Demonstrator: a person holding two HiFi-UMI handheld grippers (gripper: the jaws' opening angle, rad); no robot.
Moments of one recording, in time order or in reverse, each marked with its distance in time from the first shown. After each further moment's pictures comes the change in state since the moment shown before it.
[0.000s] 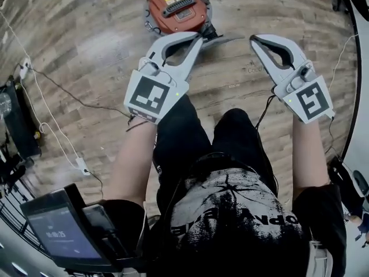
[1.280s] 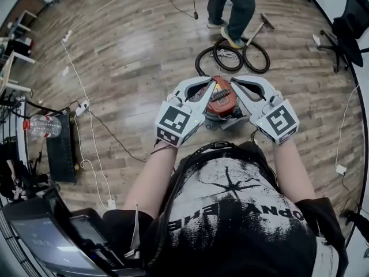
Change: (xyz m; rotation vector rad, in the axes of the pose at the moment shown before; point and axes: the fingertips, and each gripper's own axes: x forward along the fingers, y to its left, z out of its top) left arm -0.113 0.050 0.255 0.153 -0.052 0.079; right arm 0.033 0.000 0.270 -0.049 -0.158 -0.050
